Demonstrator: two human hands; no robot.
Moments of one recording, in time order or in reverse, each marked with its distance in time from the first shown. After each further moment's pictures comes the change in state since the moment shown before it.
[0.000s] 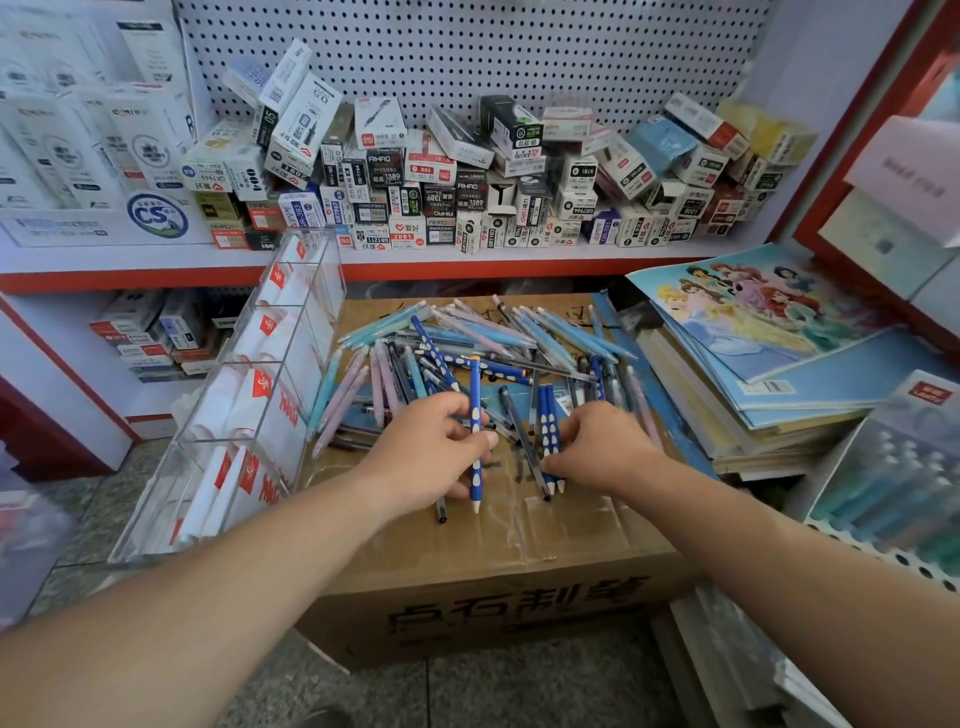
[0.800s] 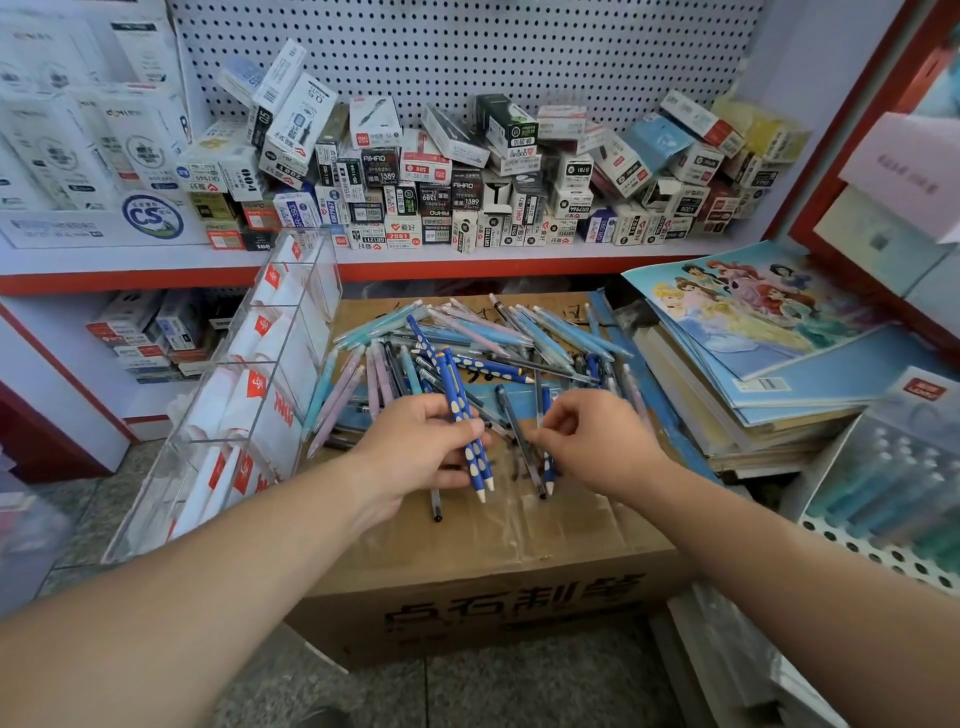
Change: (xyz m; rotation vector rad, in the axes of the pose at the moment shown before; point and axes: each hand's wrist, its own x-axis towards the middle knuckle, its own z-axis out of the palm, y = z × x) left_hand 0.000 0.006 -0.001 -0.332 0.033 -0.202; right_hand -0.016 0.001 -0.004 0.170 0.135 -0.197
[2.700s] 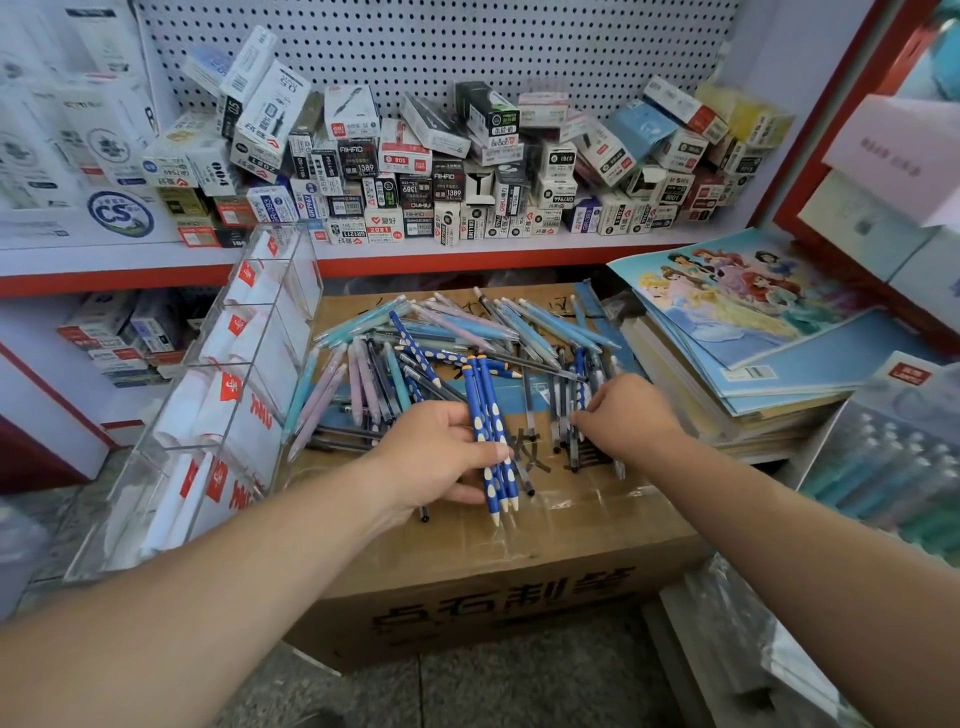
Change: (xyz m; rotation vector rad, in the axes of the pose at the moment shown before) left_hand 0.005 -0.002 0.021 0.102 -0.149 0.008; right_hand 0.044 0.050 -0.009 -0.223 0.093 0.270
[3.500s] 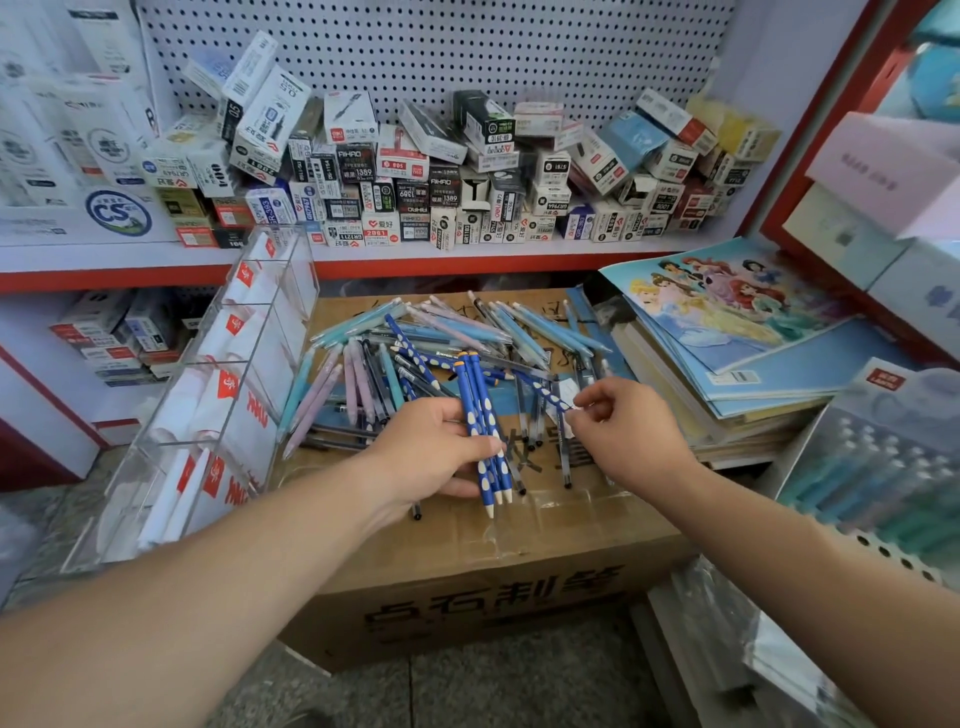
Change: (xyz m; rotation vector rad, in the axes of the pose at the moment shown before) left_hand 0.001 -0.001 0.002 -0.002 0.034 0.020; right_hand -0.051 0.000 -0.018 0.359 0.056 -0.132
